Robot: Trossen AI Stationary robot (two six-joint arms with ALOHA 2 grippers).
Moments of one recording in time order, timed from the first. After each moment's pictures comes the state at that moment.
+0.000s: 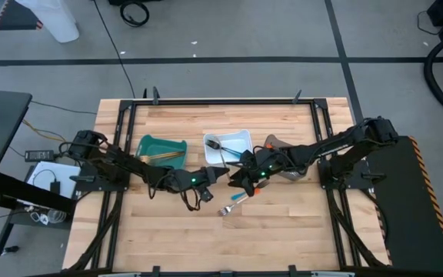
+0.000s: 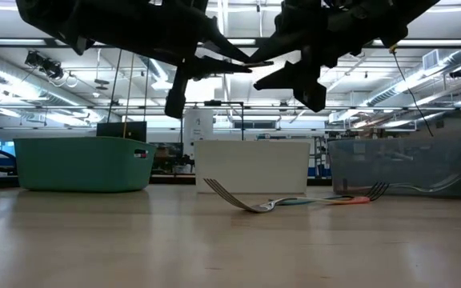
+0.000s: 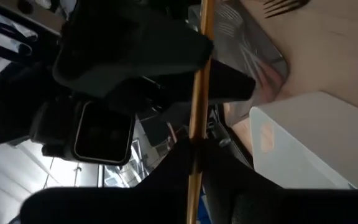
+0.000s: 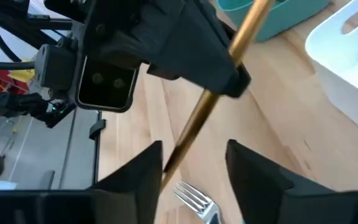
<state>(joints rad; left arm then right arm) -0.26 1.69 0.75 0.81 -0.62 1.75 0.12 1.49 0.79 0.23 -0.07 0.70</state>
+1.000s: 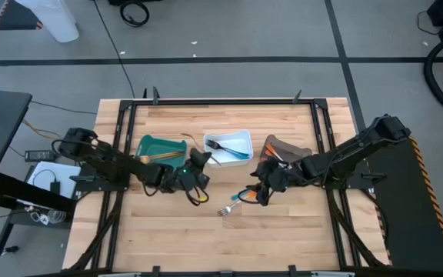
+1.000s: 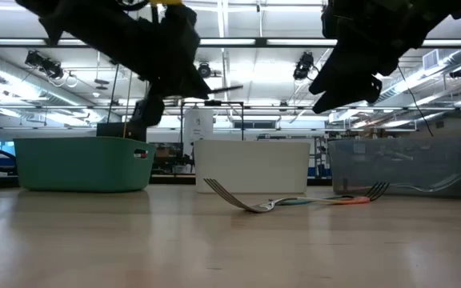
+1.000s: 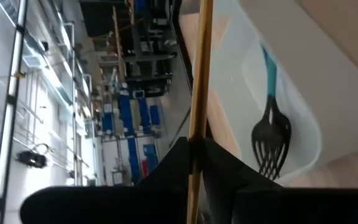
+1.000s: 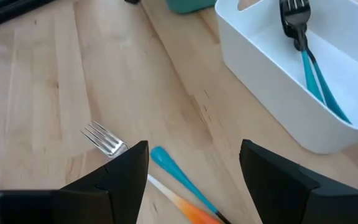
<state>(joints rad) -0.28 1.60 0.75 0.39 -1.02 1.13 0.34 1.35 0.73 -0.13 0.40 0.62</state>
